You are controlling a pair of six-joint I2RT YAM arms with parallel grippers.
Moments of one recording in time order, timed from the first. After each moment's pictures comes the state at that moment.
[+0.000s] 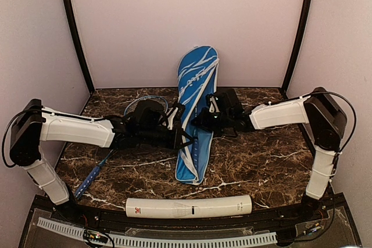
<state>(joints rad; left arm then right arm) -0.93 1.64 0.99 0.11 0.26 -0.59 0.74 1.88 1.17 0.13 -0.20 0.86</state>
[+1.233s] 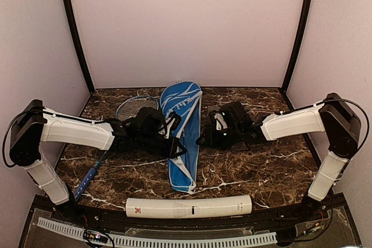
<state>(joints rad) -0.92 1.63 0.95 -0.01 0.20 -0.59 0.79 1.72 0.97 0.01 -0.23 0.73</state>
